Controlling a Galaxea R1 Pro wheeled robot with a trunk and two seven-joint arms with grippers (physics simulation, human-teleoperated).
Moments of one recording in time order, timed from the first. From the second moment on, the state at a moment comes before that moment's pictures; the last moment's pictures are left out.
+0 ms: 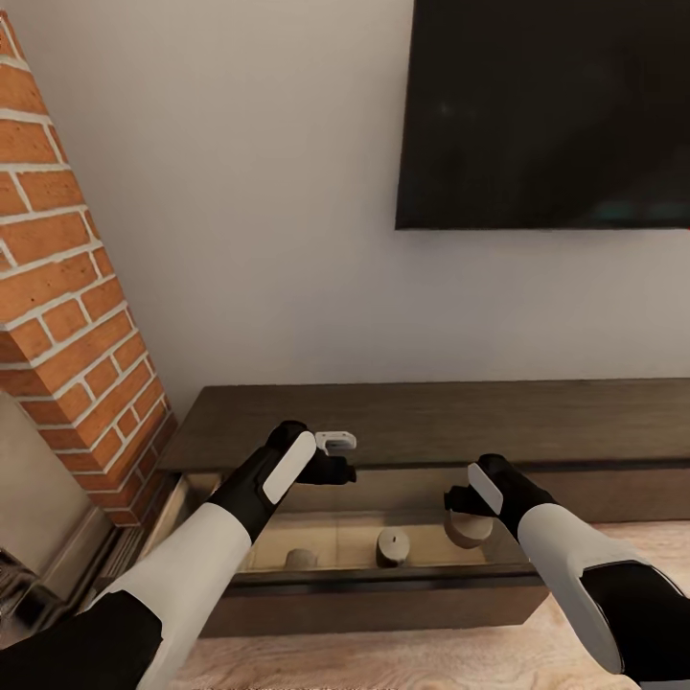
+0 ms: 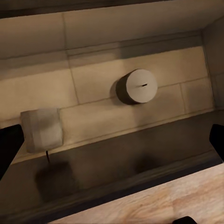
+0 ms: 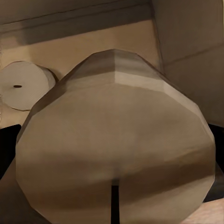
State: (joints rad) left arm -0.91 -0.17 -0.43 -0.78 0.74 0.99 0.41; right arm -0.97 -0.07 0.19 -0.31 -0.40 0.76 -0.24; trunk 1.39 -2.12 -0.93
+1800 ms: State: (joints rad) left arm -0.92 -0.17 -0.43 -0.82 0.74 1.00 0.41; right arm -0.97 -0.07 0.19 -0.31 -0.40 0.76 -0.24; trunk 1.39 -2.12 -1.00
